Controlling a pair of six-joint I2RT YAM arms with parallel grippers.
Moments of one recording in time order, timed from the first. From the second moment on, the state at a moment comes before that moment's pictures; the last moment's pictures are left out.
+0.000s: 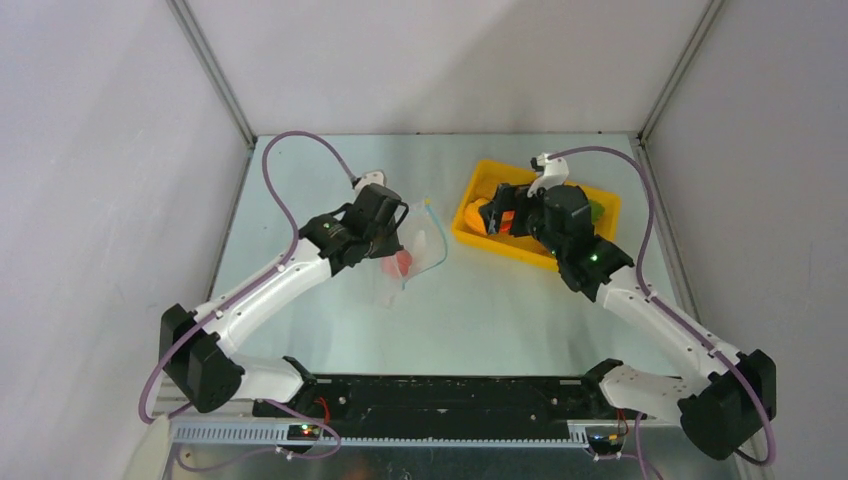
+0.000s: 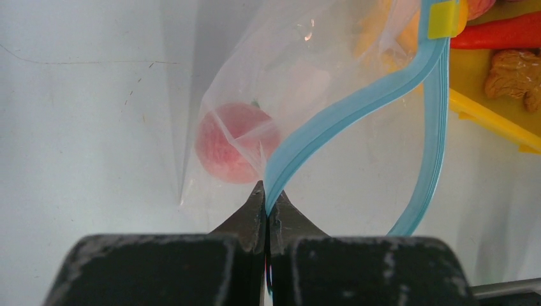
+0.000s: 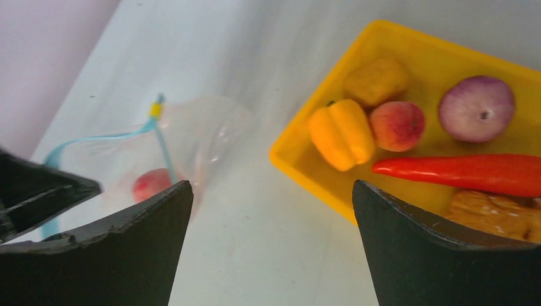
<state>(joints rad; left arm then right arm) -0.70 1.32 1.18 -0.72 -0.31 -0.71 0.60 1.10 0.94 -0.11 0.12 0.37</state>
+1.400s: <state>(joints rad) -0.66 1.31 1.09 -0.56 -0.25 -0.67 0.40 1.93 1.42 -0.29 -0.32 -0.26</state>
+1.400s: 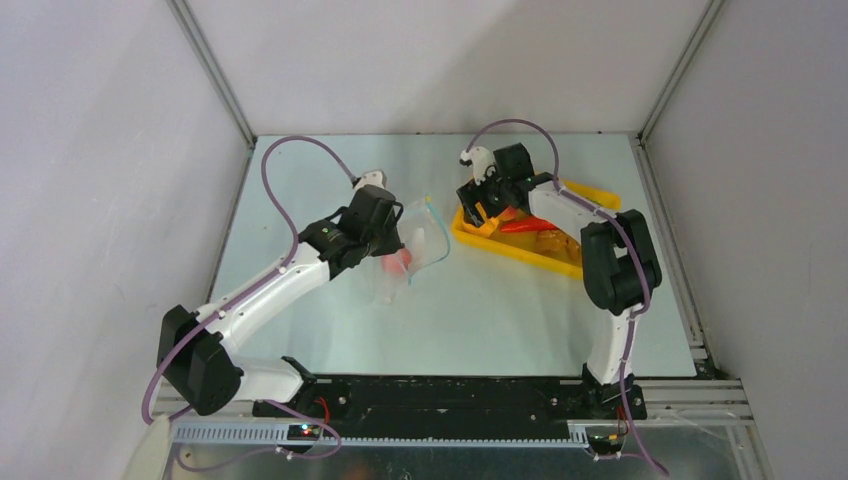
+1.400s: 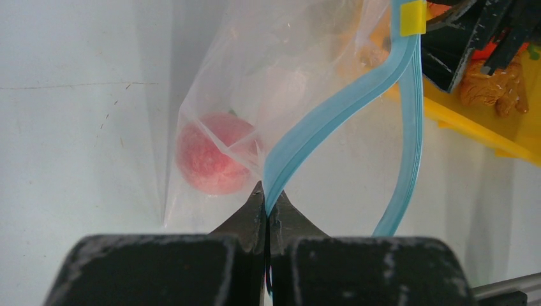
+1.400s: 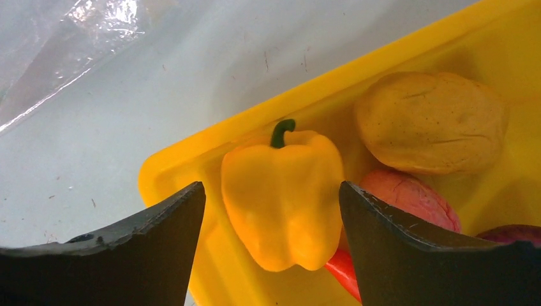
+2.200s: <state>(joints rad) -0.66 1.31 1.09 -0.55 -0.22 -0.67 0.39 2.06 1.57 -0.47 -0.26 -0.27</state>
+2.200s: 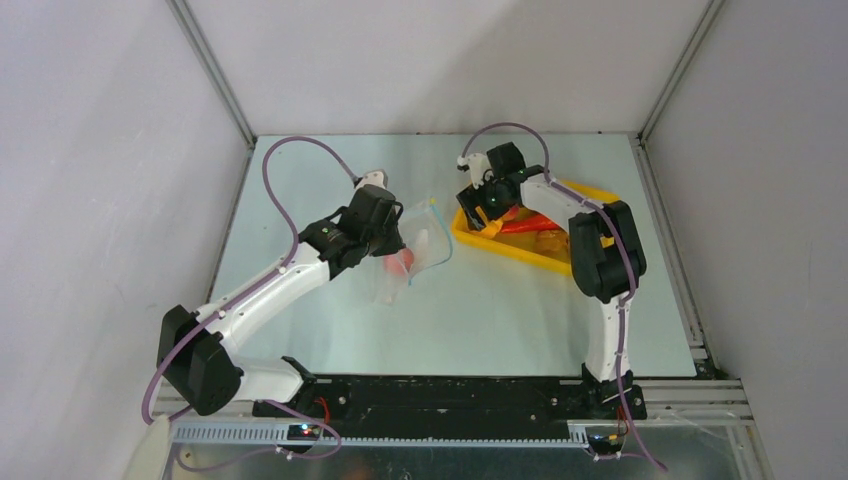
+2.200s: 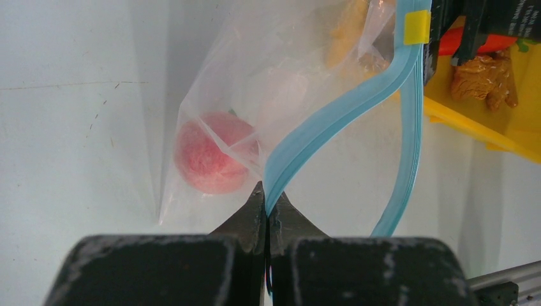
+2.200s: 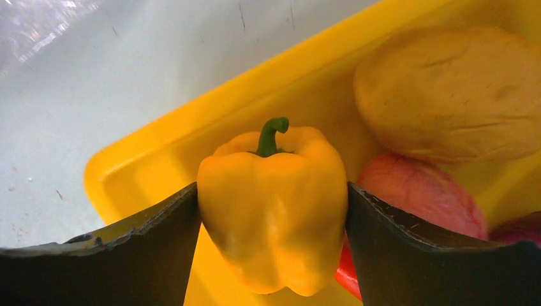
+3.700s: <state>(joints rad) -0.66 1.29 1.07 -0.53 -0.18 -0.70 0.78 1.35 1.15 -0.12 -0.23 0.38</state>
